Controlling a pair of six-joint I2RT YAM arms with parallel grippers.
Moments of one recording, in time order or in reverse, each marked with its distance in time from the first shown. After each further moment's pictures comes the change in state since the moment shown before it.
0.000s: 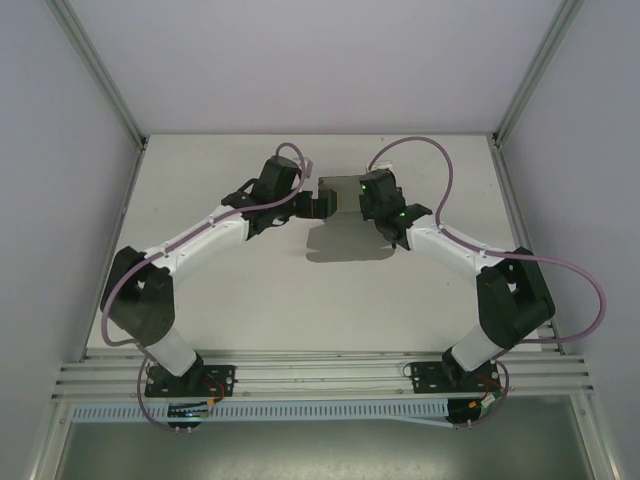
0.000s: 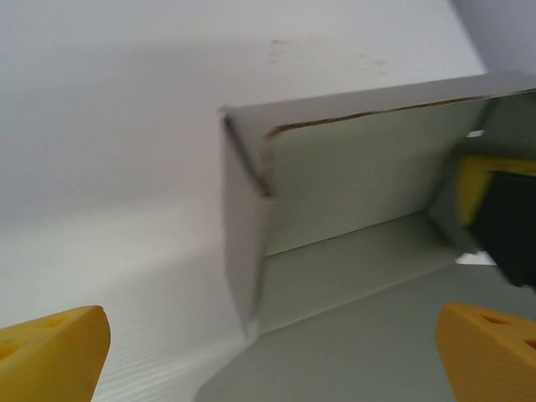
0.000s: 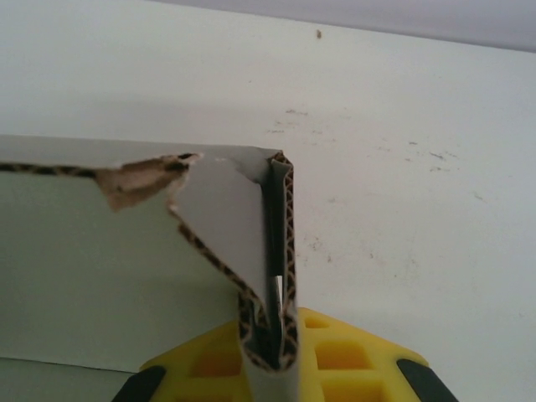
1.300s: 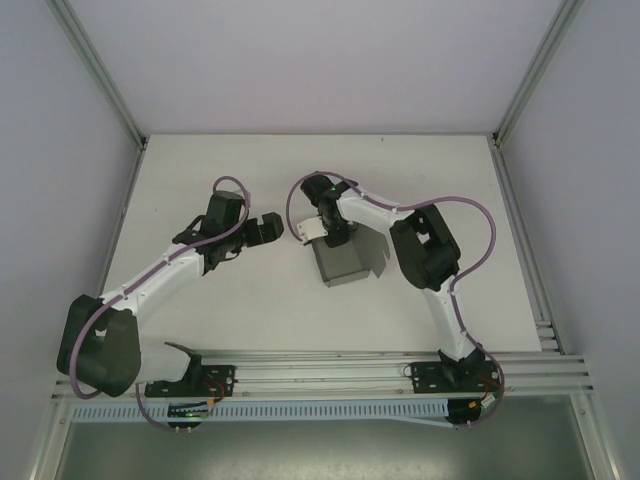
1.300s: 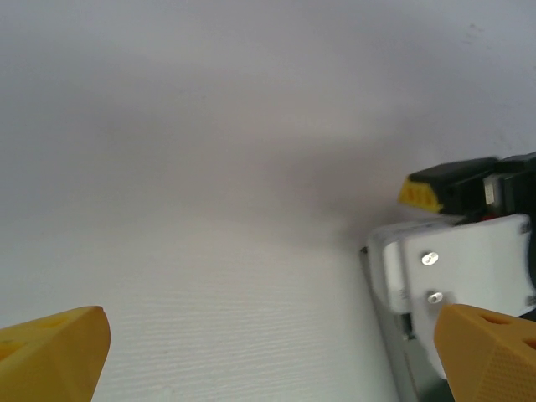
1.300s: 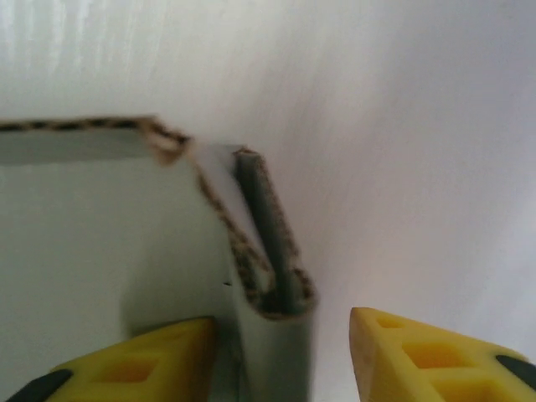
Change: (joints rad) left arm 0.214 -0.314 -0.451 0.011 -0.040 -0.119; right arm 0.129 0.634 0.624 -0.587 -0.295 -1.460
